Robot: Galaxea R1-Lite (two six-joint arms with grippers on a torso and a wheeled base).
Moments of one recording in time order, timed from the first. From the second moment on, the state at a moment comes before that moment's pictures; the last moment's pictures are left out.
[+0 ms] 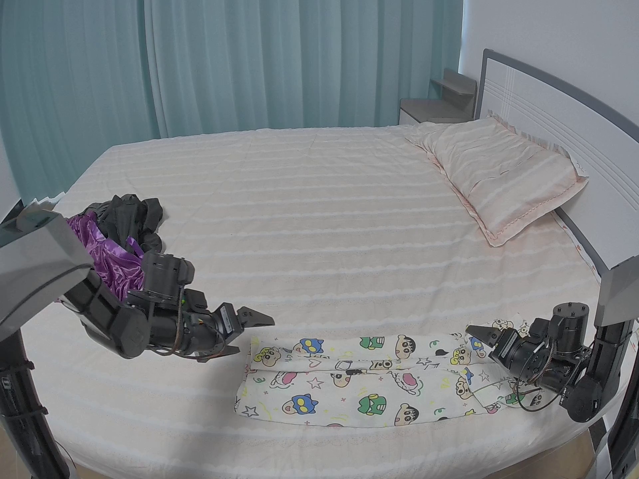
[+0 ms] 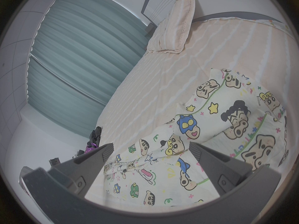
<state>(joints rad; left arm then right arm) -0.26 2.07 -0.79 -0.52 -0.47 -0.75 0.19 2.13 -0.10 -1.55 0.15 0.84</state>
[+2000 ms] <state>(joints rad) -0.34 2.15 -0.61 -0.73 -0.40 -0.36 0.19 2.13 -0.10 -1.55 0.15 0.84</state>
